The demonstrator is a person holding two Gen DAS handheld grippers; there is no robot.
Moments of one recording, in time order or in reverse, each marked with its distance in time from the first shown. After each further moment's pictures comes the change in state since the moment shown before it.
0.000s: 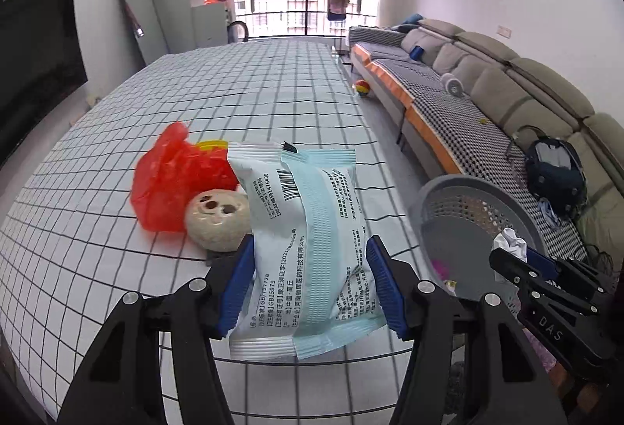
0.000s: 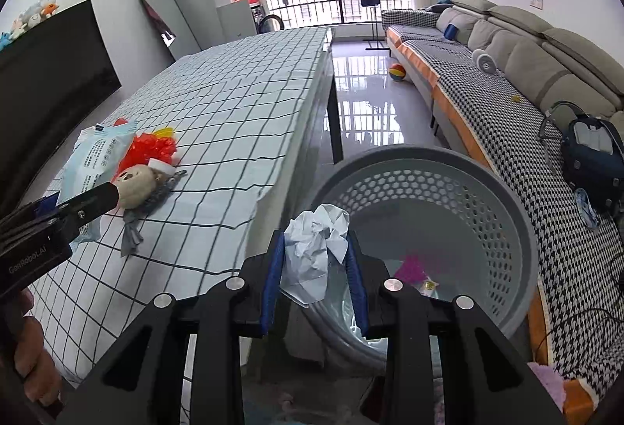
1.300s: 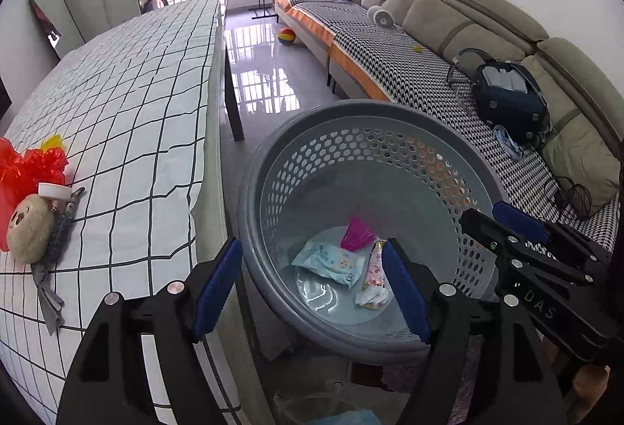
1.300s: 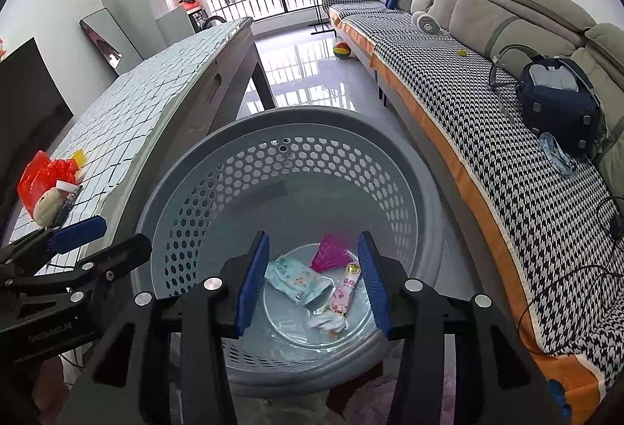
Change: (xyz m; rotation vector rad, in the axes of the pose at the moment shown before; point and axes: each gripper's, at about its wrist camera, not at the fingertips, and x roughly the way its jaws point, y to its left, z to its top) left arm 0.095 -0.141 -0.022 0.168 0.186 -0.168; right arm 0.033 -0.132 -0.025 0.163 0.040 -0.087
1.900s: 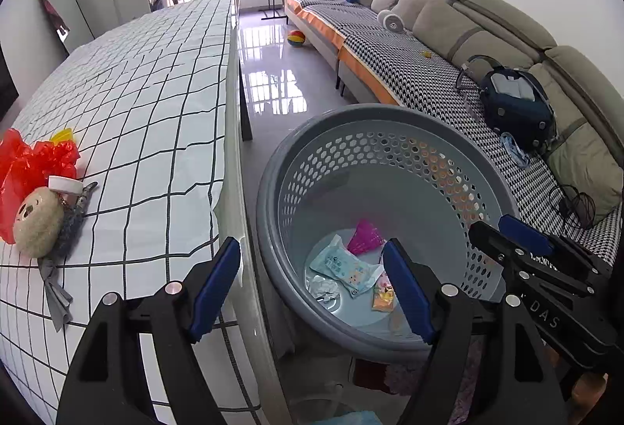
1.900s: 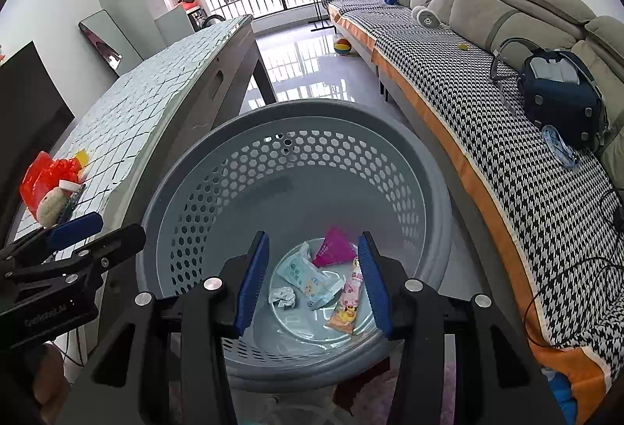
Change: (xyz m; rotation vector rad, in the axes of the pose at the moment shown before) left arm -0.007 0.014 -0.001 -0.030 -0.011 0.019; right arm 0.000 0.005 -0.005 0.014 0.008 0.011
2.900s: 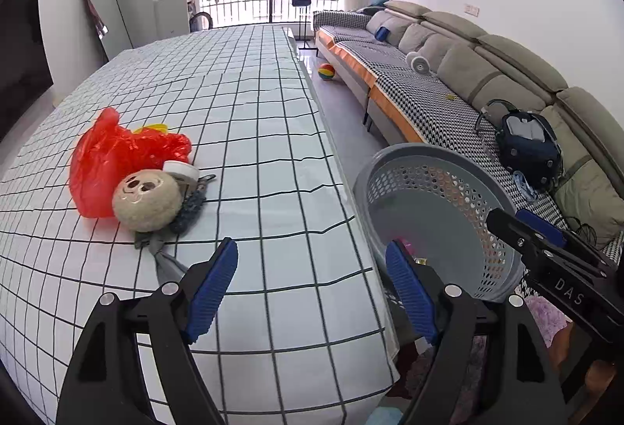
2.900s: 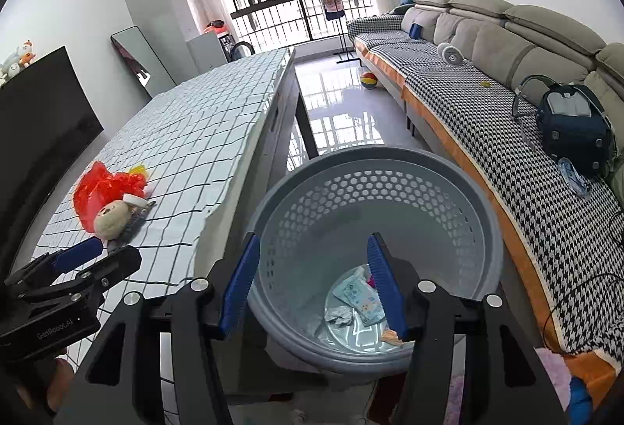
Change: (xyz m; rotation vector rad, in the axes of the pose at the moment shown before) left arm -0.080 0.077 -0.027 -0.085 -0.130 0.063; right arm -0.050 0.079 -0.001 -0.043 -0.125 0.079
